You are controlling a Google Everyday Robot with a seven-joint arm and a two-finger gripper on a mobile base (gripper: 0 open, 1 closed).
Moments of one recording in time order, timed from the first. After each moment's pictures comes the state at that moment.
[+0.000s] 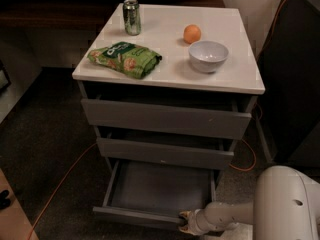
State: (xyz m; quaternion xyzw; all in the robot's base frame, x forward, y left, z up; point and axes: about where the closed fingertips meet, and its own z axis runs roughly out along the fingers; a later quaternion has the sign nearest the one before) arm 0.452 -0.133 0.163 -0.67 0.70 0.12 0.22
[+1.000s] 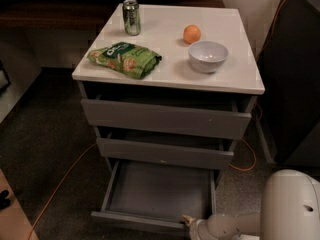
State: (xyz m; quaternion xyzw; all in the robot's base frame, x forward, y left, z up) arm 0.420 -0.128 0.165 -0.67 0.69 0.12 0.24
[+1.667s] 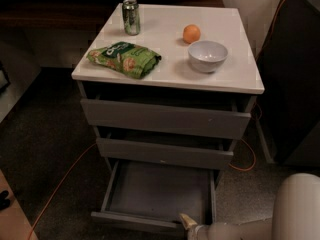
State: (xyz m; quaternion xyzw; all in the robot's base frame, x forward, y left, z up) arm 0.392 -0.111 0.188 -0.69 0.67 0.11 0.27
